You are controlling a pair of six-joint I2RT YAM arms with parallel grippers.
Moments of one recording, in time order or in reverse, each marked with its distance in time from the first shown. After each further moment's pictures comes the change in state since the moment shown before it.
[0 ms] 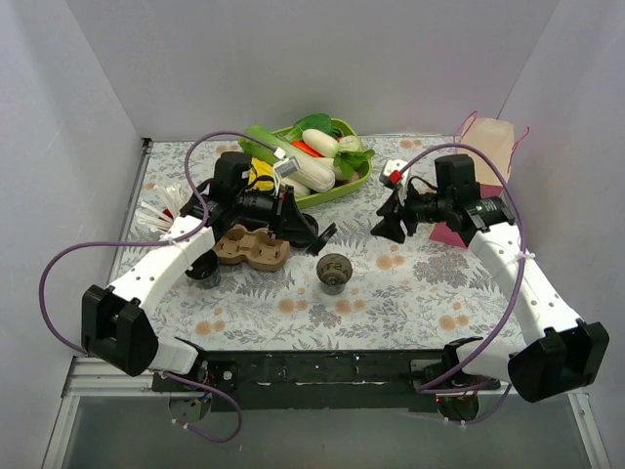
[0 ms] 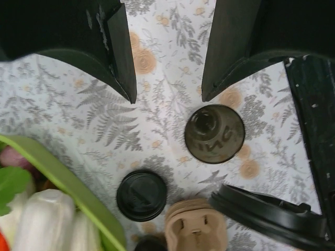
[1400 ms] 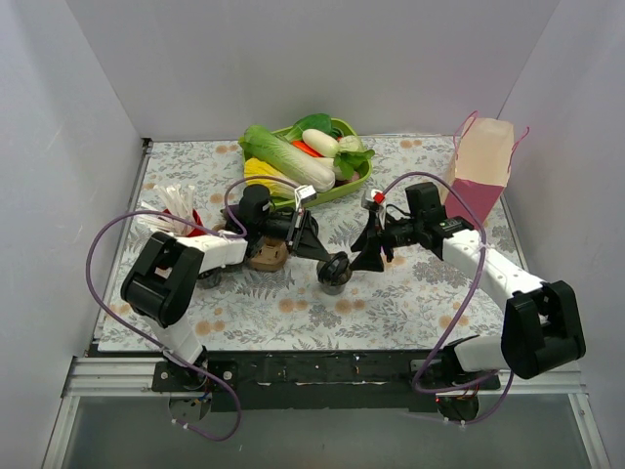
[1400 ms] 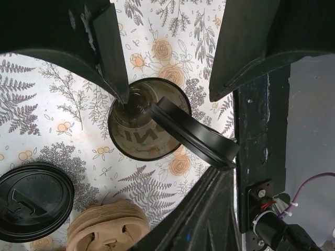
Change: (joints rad) left arm -0.045 0.314 -0.355 1.034 0.173 -0.945; right arm 0.071 0.088 -0.346 0.341 -0.298 0.210
